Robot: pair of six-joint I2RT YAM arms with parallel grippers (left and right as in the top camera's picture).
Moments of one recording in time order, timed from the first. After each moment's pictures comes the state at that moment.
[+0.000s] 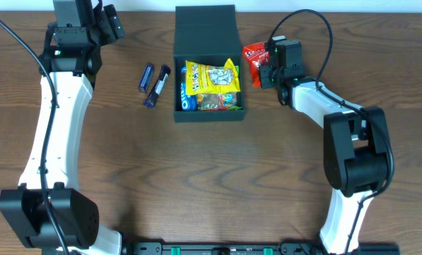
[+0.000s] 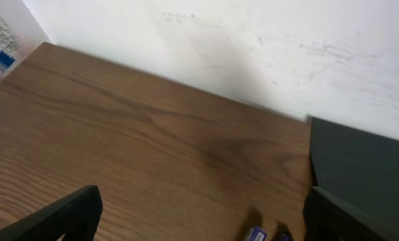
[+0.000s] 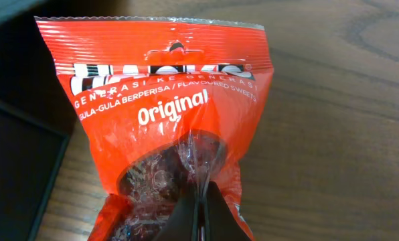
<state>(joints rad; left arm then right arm) 0.01 1.70 1.62 -0.53 -0.22 -0.23 0.21 2.10 1.32 -0.01 0.04 0.01</state>
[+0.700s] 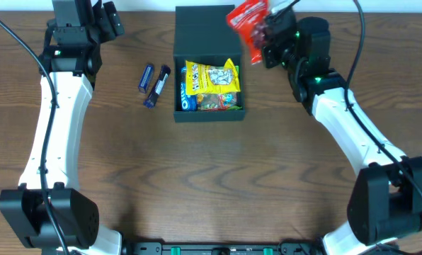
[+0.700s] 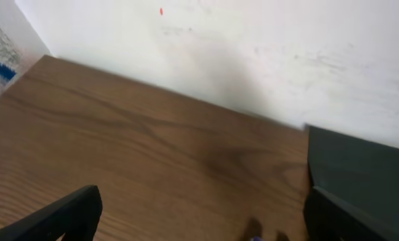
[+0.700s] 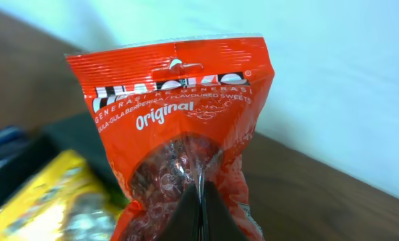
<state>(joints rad) 0.01 1.70 1.62 -0.49 -0.22 -0.20 0.23 1.76 1.30 0.05 -0.26 -0.17</state>
